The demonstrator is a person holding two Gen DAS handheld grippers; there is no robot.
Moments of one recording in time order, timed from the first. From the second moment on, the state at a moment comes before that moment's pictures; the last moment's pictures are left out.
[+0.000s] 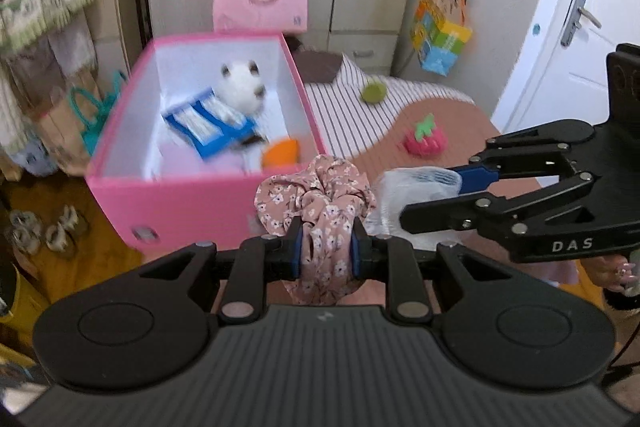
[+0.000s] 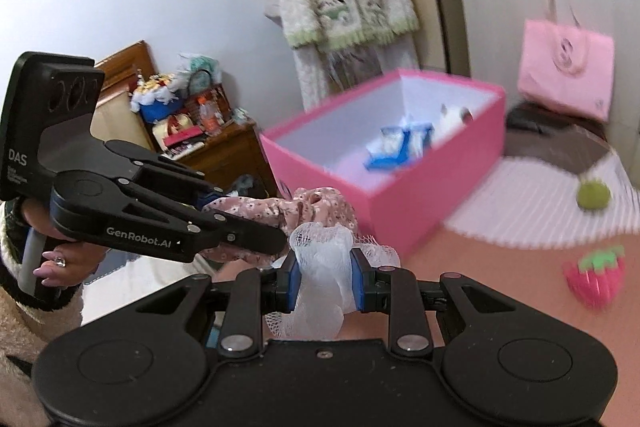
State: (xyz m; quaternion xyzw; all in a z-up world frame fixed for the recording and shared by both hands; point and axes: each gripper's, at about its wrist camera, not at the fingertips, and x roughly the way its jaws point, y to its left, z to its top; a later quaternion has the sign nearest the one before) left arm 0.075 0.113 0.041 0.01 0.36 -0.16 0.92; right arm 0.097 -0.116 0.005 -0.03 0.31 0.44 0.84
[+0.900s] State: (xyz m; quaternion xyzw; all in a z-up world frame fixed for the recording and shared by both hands) left arm 0.251 0.172 0.021 -0.05 0.34 -0.07 0.94; right arm 0.267 -0.018 0.009 -0.05 0.30 0.41 0.86
